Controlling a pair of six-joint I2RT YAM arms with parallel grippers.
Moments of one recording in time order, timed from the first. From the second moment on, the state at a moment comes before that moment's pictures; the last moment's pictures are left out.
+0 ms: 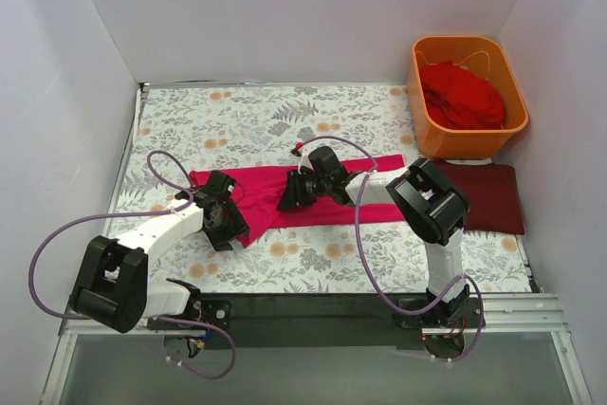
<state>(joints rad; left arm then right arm) -0.38 1.28 0.64 -0.68 0.01 -0.92 0.77 2.00 1.07 0.28 -0.52 0.61</state>
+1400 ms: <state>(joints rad) -0.40 1.31 0.67 -0.71 0.00 -0.93 0.77 1.97 1.04 0.28 -0.52 0.60</state>
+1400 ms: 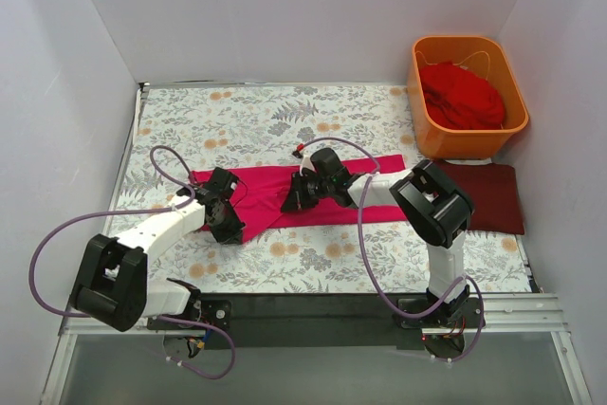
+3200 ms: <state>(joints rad) -0.16 1.64 1.10 -0.69 -0.21 -0.70 0.76 2.10 1.42 -0.04 -0.49 0.58</state>
